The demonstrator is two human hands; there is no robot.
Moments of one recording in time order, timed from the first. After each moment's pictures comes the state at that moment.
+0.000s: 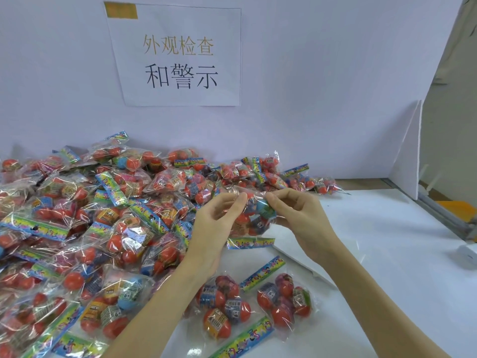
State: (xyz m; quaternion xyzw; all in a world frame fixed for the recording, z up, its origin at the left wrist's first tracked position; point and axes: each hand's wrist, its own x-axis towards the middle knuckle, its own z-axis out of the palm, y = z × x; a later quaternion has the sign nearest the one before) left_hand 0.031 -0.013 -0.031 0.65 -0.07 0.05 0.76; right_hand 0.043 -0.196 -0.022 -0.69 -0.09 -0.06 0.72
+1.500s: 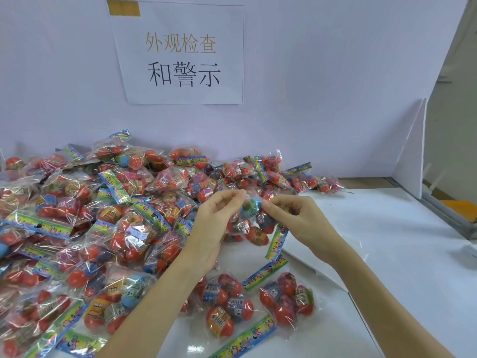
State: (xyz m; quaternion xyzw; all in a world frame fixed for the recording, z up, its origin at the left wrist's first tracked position) left_hand 0.037 -0.006 -0.029 0.61 -0.04 -0.01 0.79; right_hand 0.038 -0.199 -0.018 -0.79 -0.14 -0.04 0.60
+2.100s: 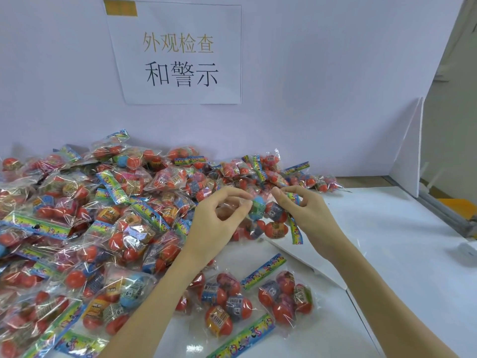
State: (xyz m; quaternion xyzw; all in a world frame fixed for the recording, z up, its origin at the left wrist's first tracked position) left_hand 0.033 -0.001 -0.027 0.75 -0.20 0.15 0.61; right_hand 0.046 -0.207 -0.020 -0.77 -0.03 -0.07 0.64
